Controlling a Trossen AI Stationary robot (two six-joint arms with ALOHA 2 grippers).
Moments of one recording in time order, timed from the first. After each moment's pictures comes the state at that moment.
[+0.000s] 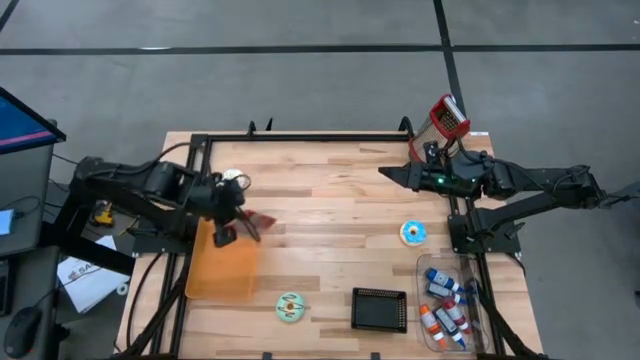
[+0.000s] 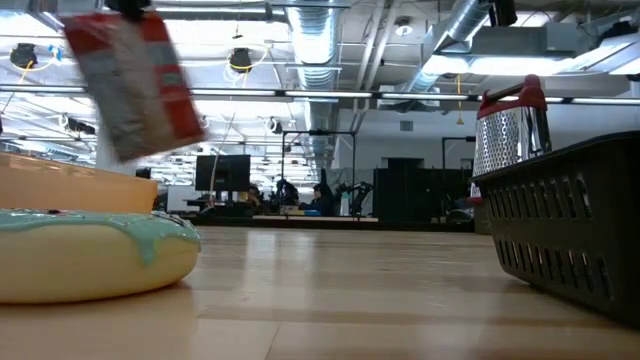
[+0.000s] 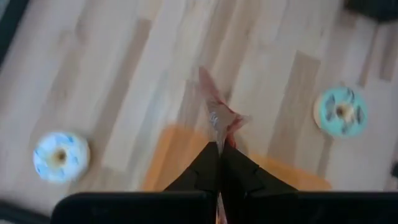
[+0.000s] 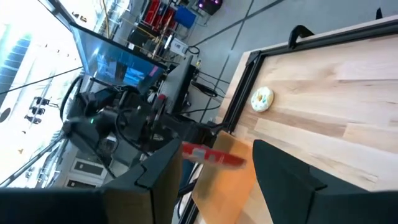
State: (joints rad) left arm -0.24 1.13 1.32 -1.34 -0.25 -0.51; right arm 0.07 0.90 0.98 -0.29 0.39 1.14
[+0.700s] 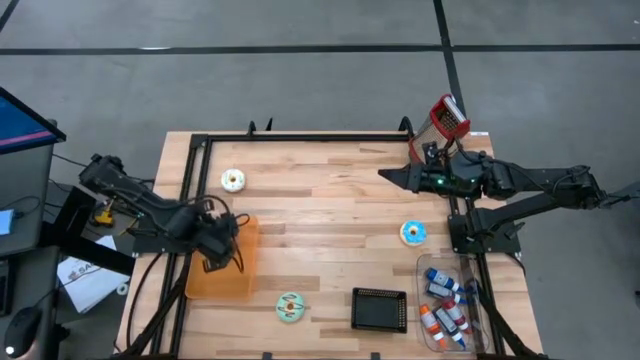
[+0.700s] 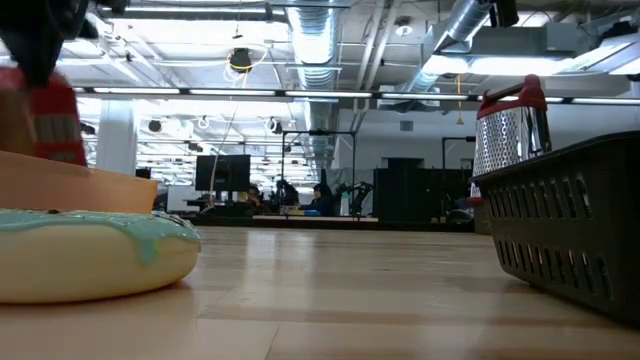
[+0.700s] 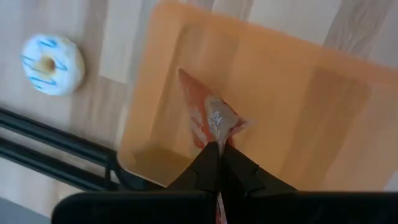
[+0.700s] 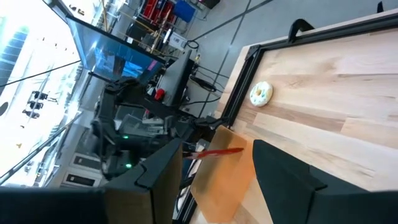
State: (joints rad) left arm -0.52 1.21 1.07 -1.46 -0.24 -0.79; right arm 0.07 0.90 0.98 -0.31 0.37 1.14
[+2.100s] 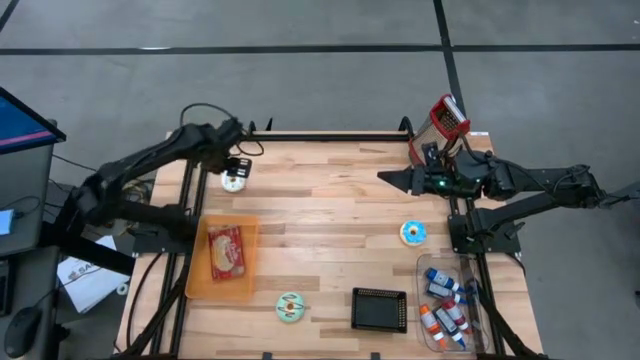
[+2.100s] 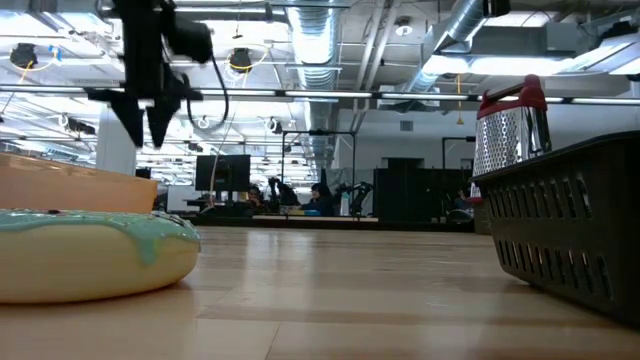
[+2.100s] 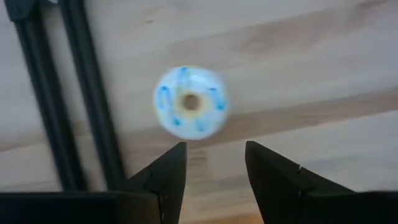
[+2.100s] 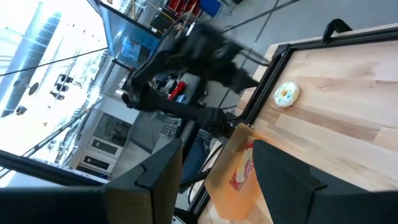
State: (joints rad) left arm 0.69 1.23 1.02 -1.16 -0.21 -0.64; right arm 0.09 0.90 0.98 -0.22 0.31 1.06
